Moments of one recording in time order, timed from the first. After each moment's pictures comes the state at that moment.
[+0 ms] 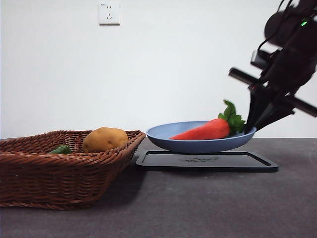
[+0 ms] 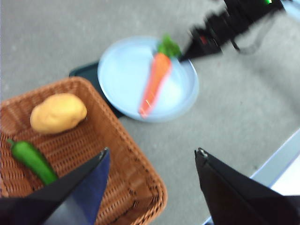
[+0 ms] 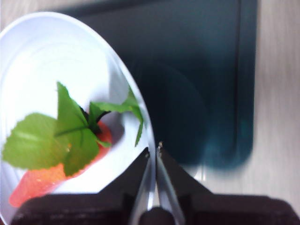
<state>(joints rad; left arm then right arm) -0.87 0.86 1.06 -0.78 -0.13 -0.24 0.18 1.71 1.17 -0.50 -0.33 0.30</state>
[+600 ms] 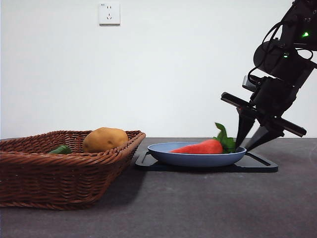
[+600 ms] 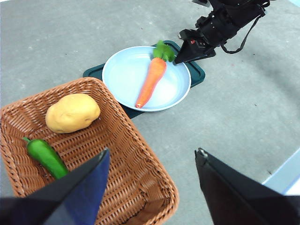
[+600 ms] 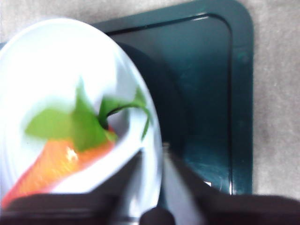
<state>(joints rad) -0.87 0.86 1.06 -0.78 -0.19 -0.24 0.16 1.89 1.26 -0.43 -0.34 0.31</state>
